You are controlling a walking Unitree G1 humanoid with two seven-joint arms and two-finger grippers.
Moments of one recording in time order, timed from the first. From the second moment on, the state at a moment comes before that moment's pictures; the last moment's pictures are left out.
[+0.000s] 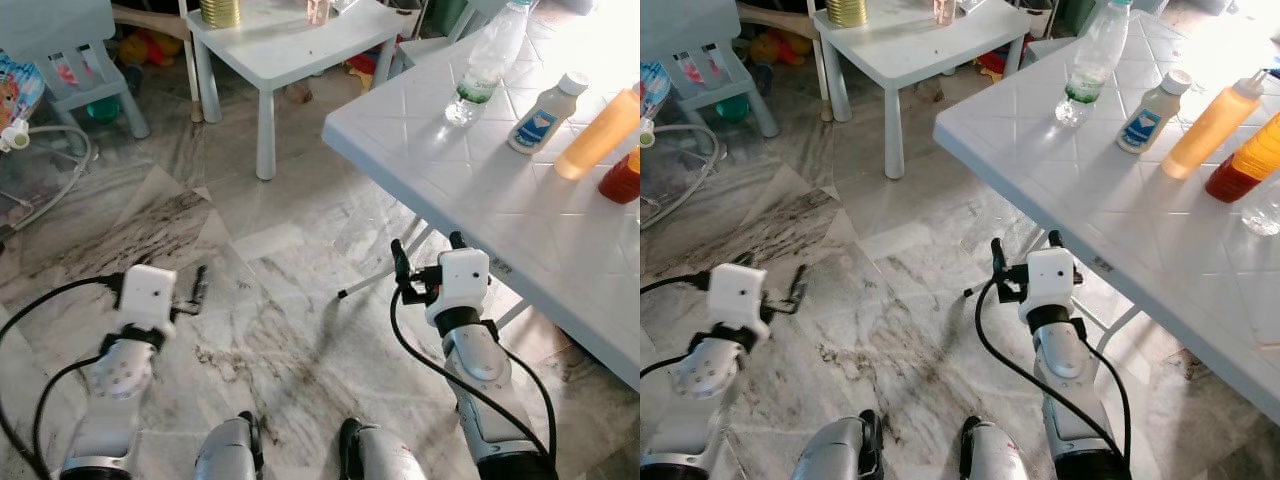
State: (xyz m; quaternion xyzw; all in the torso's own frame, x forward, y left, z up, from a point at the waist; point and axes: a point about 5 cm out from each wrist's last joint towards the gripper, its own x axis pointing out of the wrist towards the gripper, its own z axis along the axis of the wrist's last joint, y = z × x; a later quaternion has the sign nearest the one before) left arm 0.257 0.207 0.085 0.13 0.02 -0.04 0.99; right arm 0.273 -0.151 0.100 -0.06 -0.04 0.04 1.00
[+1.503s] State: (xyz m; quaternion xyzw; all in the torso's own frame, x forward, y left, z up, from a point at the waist) left arm 0.265 0.196 0.097 0.11 0.00 -0.06 0.99; right arm 0.275 -0.153 0.115 -0.06 -0.06 0.05 1.00
